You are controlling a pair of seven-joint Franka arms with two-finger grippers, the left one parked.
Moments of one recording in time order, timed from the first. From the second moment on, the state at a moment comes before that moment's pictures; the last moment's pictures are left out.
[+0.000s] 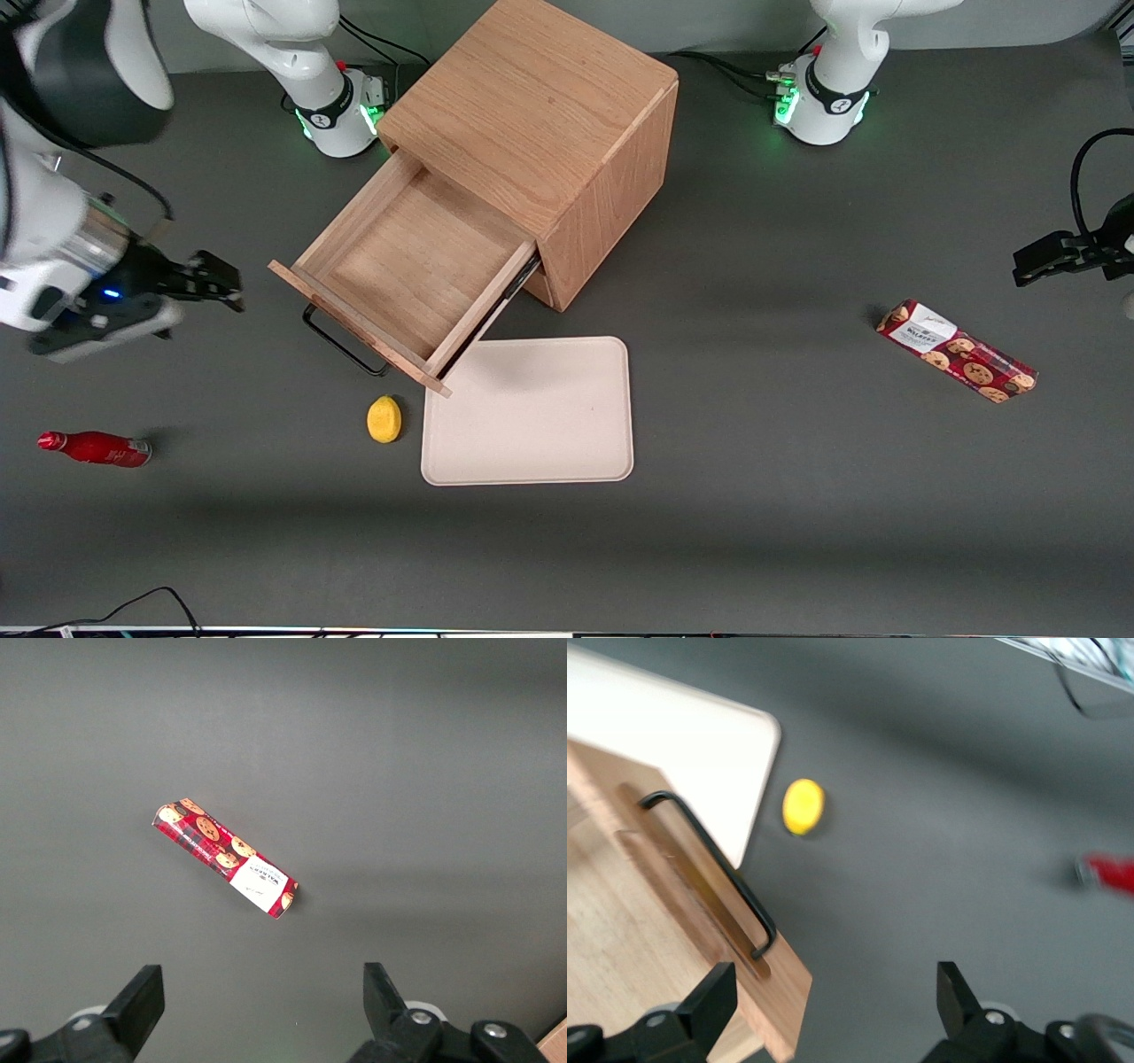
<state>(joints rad) -0.10 0.05 0.18 -1.63 -0.02 1.73 -0.12</state>
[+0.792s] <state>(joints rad) -0.04 -0.11 0.01 -1.62 0.01 1.51 0.09</state>
